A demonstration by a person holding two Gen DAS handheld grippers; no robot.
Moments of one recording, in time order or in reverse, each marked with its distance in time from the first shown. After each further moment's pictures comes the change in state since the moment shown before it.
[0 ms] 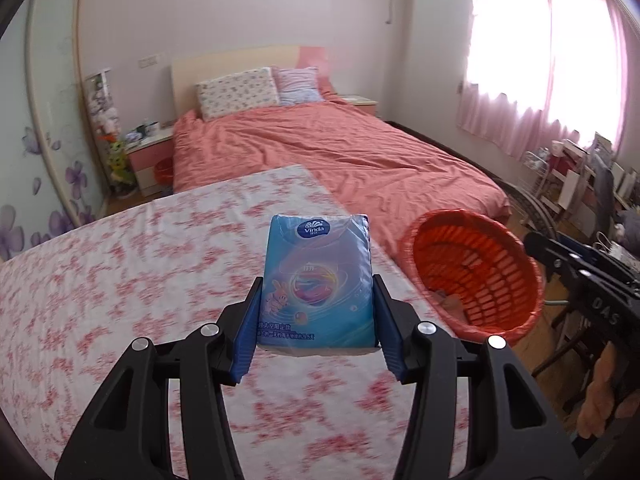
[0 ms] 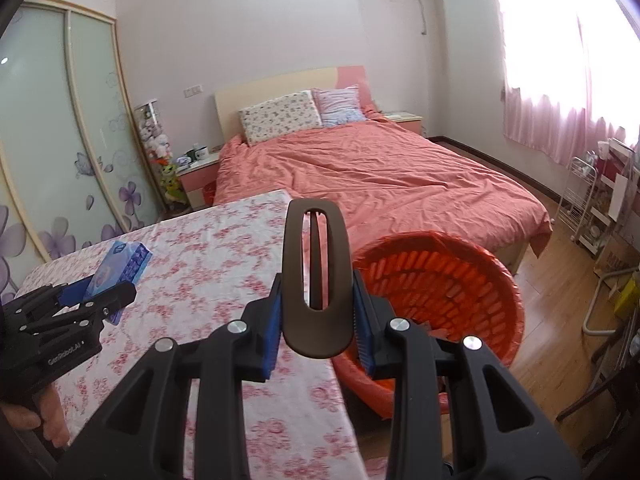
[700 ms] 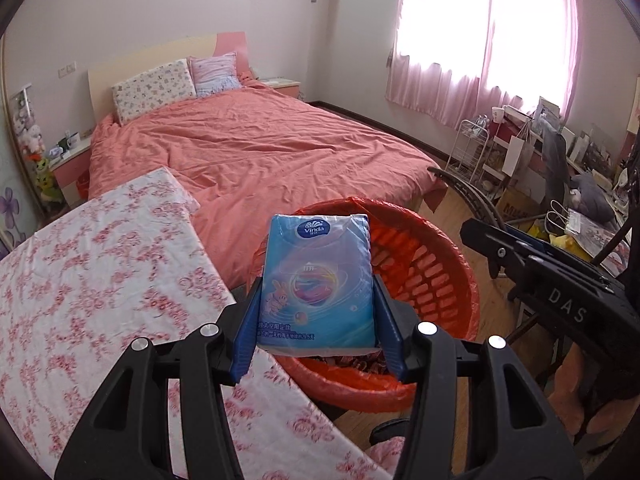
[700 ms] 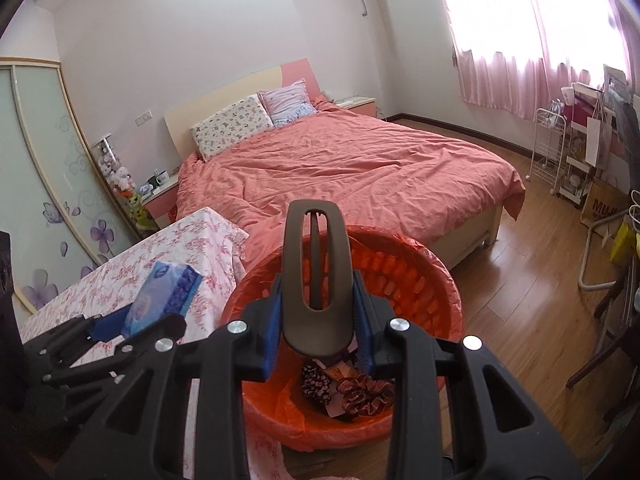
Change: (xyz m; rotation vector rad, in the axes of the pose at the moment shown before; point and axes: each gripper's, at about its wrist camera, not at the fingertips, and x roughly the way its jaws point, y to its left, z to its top) left arm 0.090 -0.125 0.022 0.108 0.068 -0.207; right arm 0.046 -0.128 0.008 0.187 0.019 -0.040
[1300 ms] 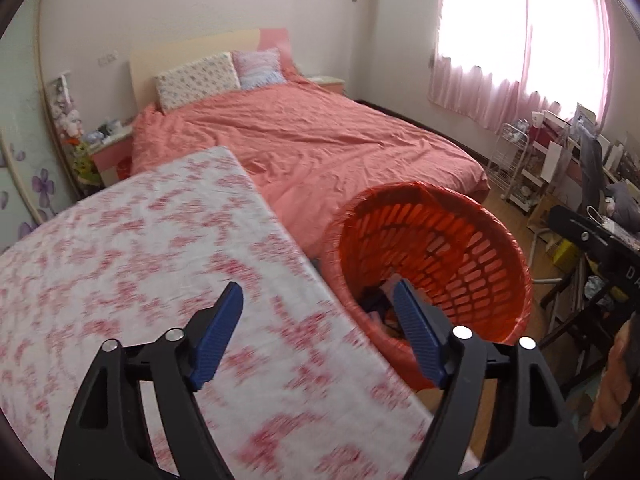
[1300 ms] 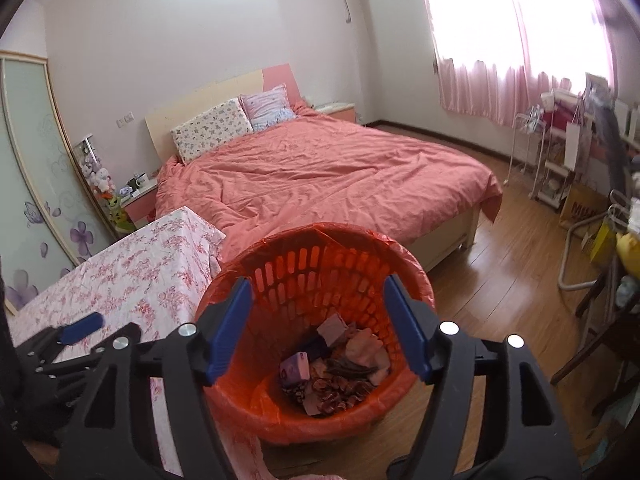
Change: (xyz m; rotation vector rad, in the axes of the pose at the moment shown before) left arm -0.051 0.036 -0.040 -0.052 -0.025 0.169; right arm -0.032 0.012 -0.024 -0.049 -0.067 -0.114
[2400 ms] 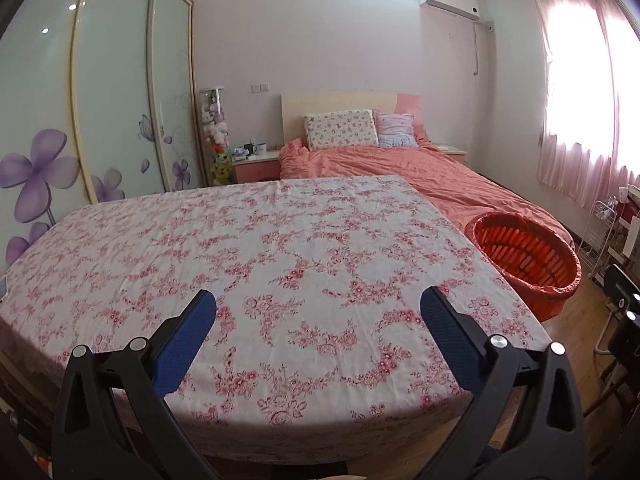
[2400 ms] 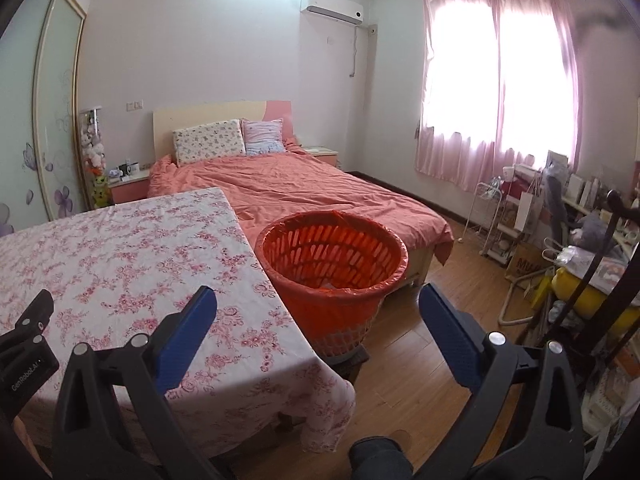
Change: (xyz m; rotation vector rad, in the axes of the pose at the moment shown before) left arm -0.177 0.074 -0.138 -0.229 -0.214 0.403; right arm -0.180 0.115 -0.133 -0.182 -0.147 -0.160
